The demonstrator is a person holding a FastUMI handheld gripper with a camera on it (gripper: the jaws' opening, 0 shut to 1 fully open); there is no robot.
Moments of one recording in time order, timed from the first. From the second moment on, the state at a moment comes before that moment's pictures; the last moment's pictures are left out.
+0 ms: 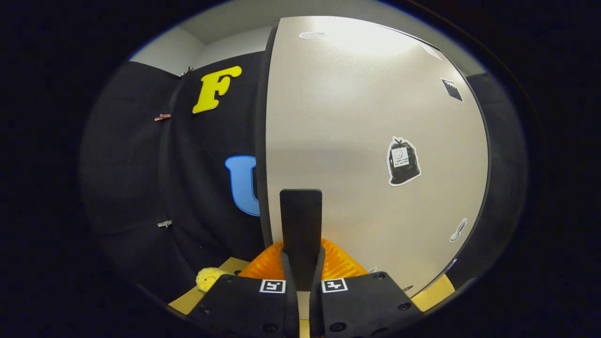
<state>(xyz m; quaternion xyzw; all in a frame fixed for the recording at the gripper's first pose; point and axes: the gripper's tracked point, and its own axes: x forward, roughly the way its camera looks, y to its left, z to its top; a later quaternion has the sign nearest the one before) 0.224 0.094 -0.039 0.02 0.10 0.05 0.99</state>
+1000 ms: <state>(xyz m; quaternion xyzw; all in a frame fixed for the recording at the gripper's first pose) 0.041 -0.018 -0.009 0.01 0.08 0.01 1.00</state>
